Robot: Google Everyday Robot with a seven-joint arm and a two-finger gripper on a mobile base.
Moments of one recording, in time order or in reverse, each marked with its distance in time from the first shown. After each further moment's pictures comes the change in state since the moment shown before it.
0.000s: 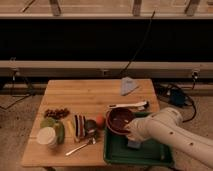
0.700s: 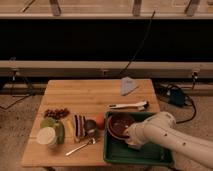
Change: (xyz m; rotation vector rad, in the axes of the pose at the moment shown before) arm 0.007 0.031 0.038 -0.071 -0.007 0.064
